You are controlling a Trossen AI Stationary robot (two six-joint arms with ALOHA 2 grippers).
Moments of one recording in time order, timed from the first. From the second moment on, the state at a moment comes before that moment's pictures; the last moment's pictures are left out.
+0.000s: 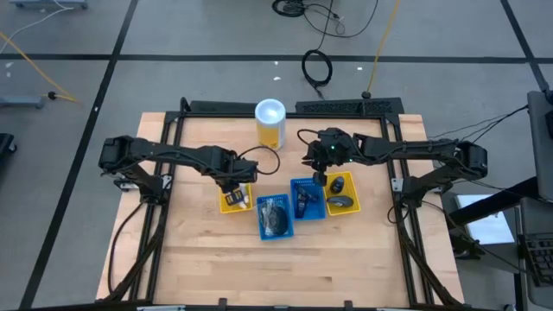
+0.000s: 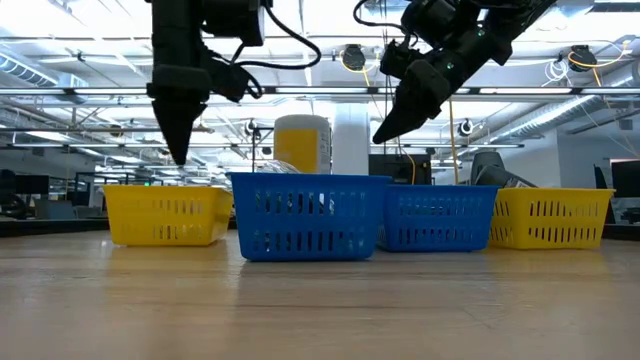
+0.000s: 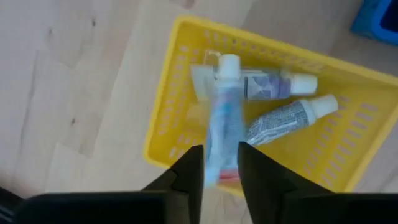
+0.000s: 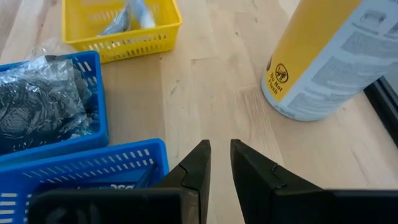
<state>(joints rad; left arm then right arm) 0.03 1.59 1.20 -1.16 -0.14 -0.41 -0.27 1.38 0.88 -0.18 -0.08 -0.12</state>
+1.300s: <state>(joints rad) 0.01 0.59 0.41 -0.18 -0.25 -0.11 -0.29 0.43 0.39 -0.21 -0.14 0.01</state>
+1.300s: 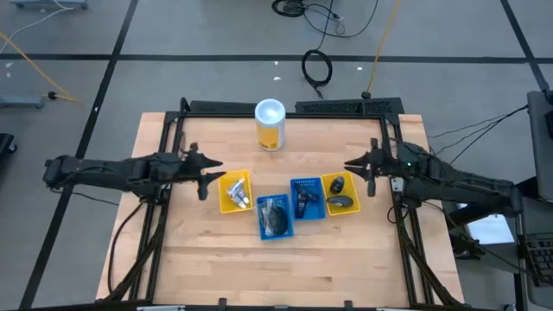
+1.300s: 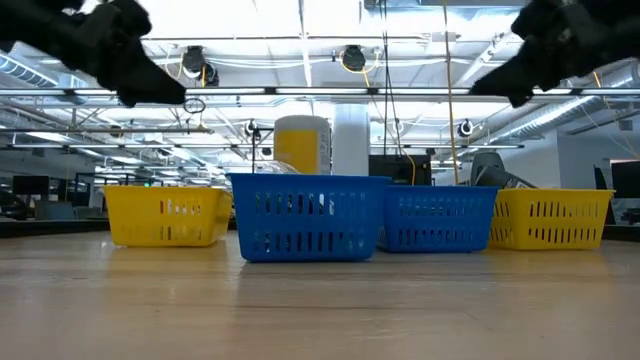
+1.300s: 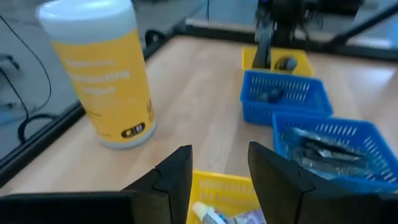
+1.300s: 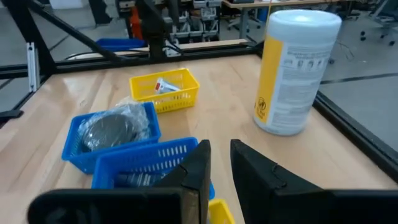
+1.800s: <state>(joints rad) 0.01 0.19 0.16 -0.12 -0.26 -0.19 -0.29 0.11 0.15 -0.09 -0.19 0.20</state>
